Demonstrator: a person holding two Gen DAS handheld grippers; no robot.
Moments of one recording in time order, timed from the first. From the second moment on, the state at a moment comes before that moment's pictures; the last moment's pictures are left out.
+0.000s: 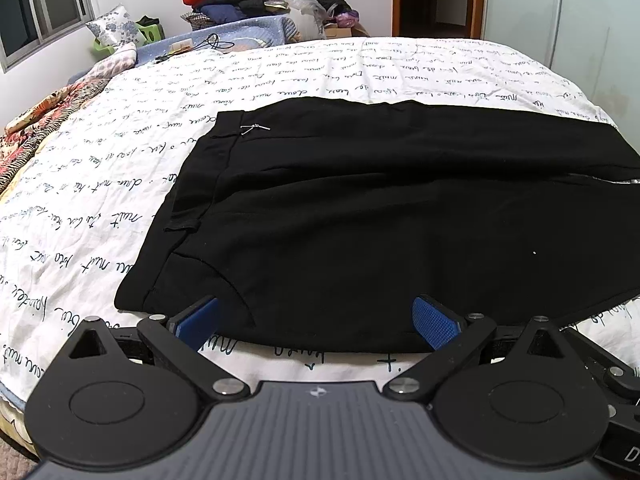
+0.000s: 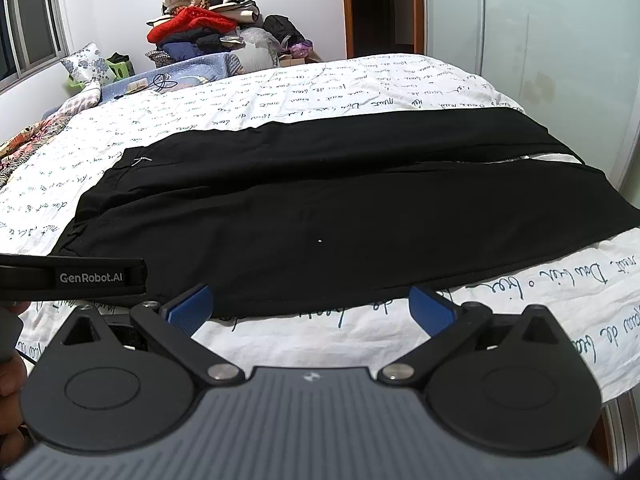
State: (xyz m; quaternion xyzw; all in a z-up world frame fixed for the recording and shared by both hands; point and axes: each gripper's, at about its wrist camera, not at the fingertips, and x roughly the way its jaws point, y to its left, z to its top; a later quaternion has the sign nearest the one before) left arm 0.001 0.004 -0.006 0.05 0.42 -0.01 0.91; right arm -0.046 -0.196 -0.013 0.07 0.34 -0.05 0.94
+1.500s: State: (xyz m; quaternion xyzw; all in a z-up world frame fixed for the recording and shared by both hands) left arm 0.009 0.024 -0.011 0.04 0.42 -0.01 0.91; right arm -0.039 -0.191 -0.020 0.06 0.32 -0.01 0.95
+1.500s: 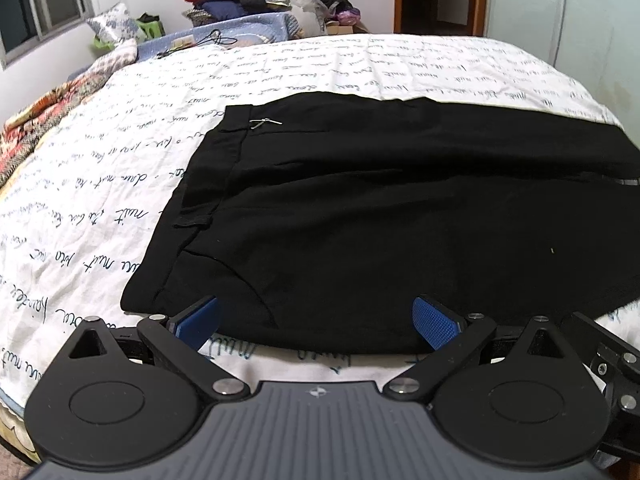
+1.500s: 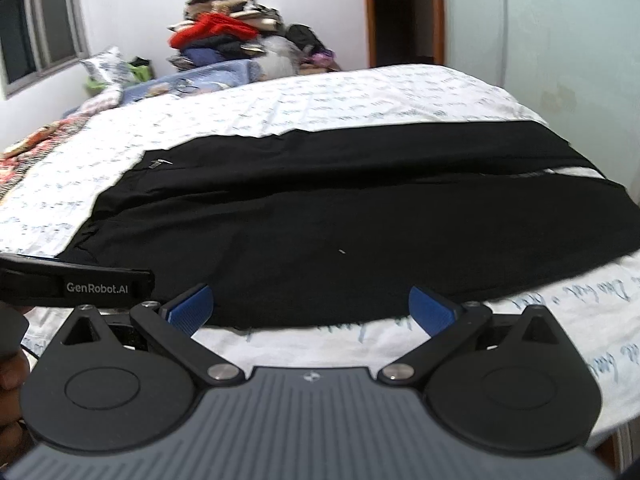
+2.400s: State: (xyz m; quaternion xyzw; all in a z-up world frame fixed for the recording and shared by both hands) left arm 0.200 0.087 -0.010 0.09 0.39 -0.02 0.92; right arm 0.132 -0.224 -0.007 -0.14 0.27 0.13 0.94
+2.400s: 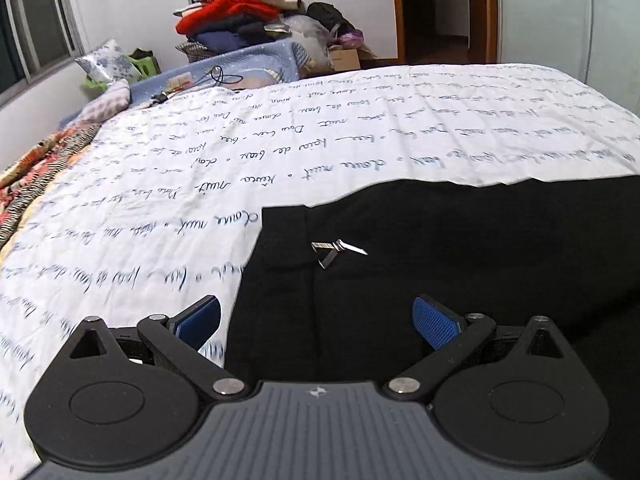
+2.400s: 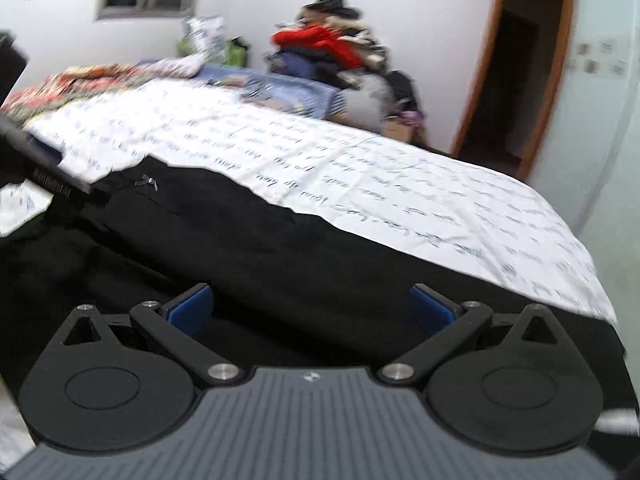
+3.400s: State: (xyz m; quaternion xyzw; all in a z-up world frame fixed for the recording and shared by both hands) left arm 0.345 0.140 -0.061 0.07 0.40 -0.22 0.89; right arm 0.360 -0.295 -0.052 -0.12 0.44 0.34 0.82
